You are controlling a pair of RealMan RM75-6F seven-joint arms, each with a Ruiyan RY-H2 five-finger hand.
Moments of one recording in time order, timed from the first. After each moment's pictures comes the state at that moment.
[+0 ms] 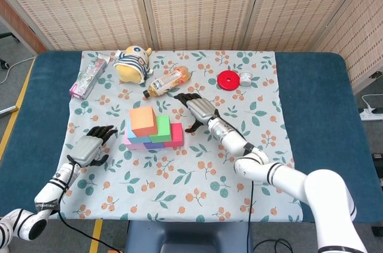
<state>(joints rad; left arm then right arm) -0.60 -1.34 -0.04 -1.33 1.38 0.90 -0.09 1.14 -1.71 0.34 -0.96 -1.08 0.48 0.15</state>
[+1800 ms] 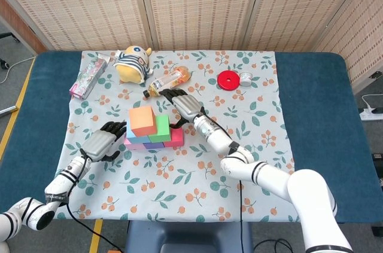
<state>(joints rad) -0.69 -1.36 -0.05 -1.33 1.40 0.84 -0.08 1.23 -1.81 0.37 -0.86 -1.07 0.49 0.17</state>
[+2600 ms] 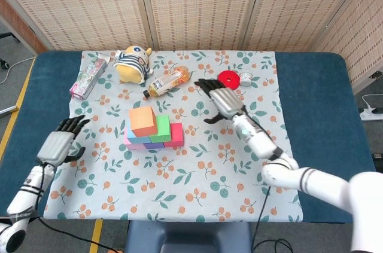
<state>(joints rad) -0.46 -1.20 -0.04 -1.41 1.33 1.14 -0.12 0.93 -1.41 0.27 -1.34 -1.09 0.77 0.05</state>
